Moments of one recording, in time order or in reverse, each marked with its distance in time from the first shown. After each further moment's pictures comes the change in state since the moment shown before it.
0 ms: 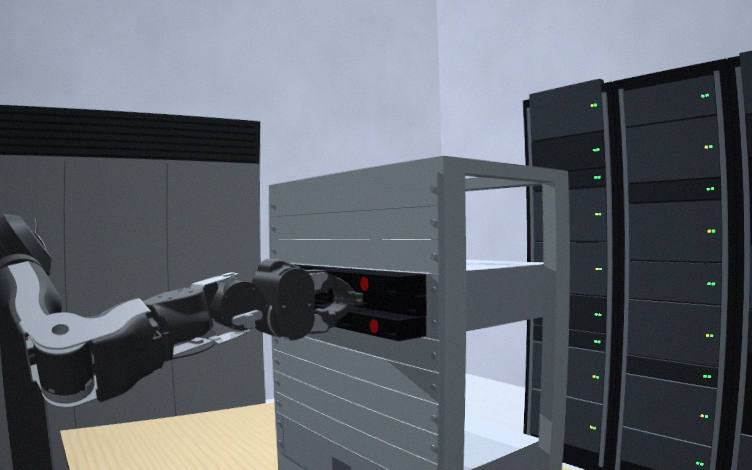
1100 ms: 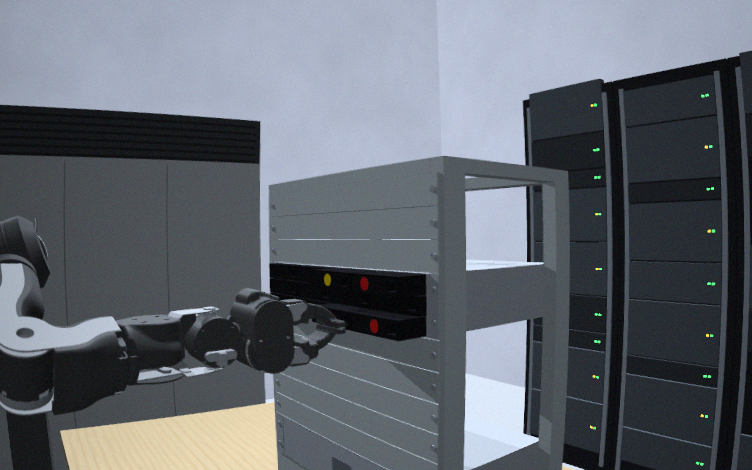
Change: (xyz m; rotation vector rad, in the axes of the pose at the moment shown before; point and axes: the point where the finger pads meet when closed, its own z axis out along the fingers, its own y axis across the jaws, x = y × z) arm -0.011 -0.033 -0.035 -0.037 -0.014 0.007
